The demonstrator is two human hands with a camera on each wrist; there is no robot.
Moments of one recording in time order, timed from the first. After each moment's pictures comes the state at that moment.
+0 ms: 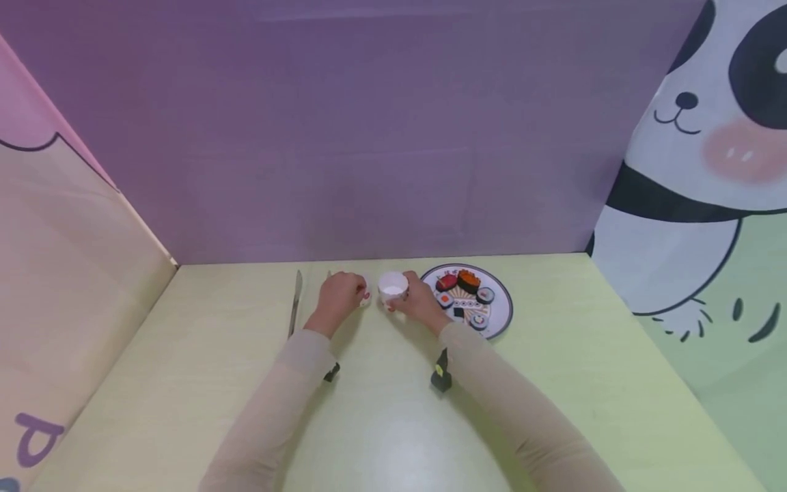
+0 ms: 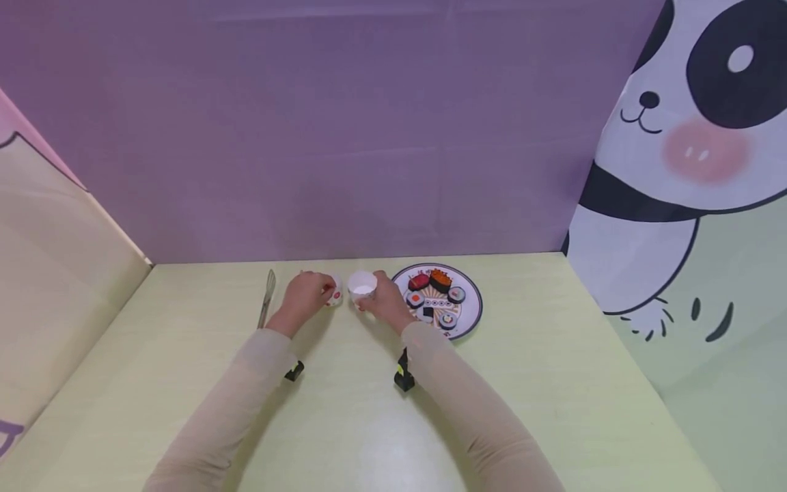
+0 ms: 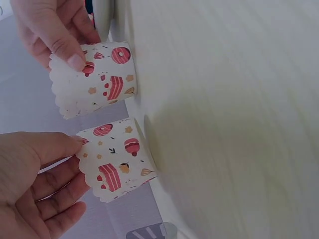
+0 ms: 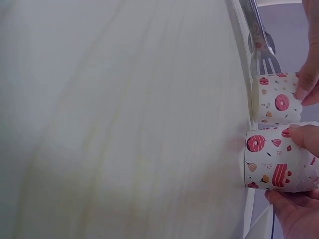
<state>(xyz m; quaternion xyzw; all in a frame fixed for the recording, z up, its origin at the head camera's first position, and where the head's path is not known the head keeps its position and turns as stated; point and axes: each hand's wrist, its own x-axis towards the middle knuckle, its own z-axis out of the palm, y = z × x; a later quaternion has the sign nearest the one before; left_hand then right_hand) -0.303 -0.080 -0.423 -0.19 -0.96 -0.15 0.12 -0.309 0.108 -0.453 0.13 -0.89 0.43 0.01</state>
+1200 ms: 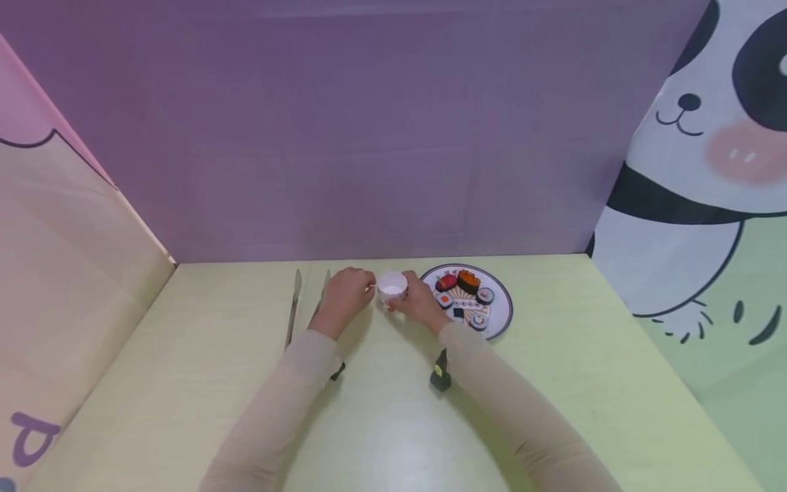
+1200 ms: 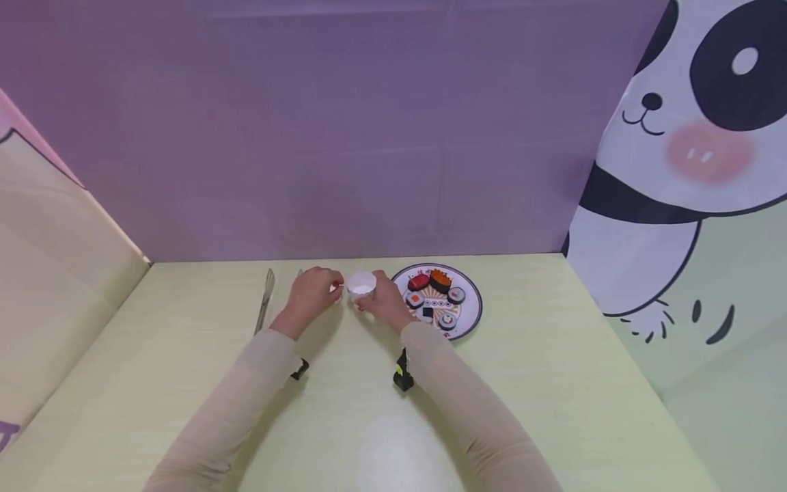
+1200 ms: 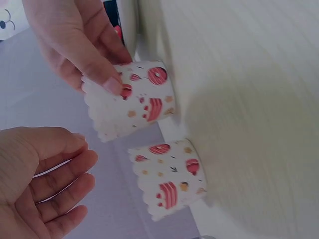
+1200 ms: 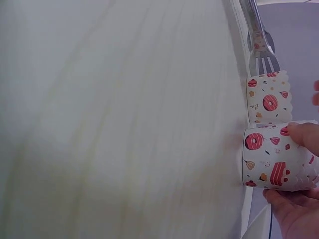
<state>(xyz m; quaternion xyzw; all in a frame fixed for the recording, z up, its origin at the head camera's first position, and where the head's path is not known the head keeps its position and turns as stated) -0.298 -0.064 -0.409 -0.21 -0.96 -0.11 0.13 -0.308 0.108 -0.450 0.13 -0.90 0.42 0.00</state>
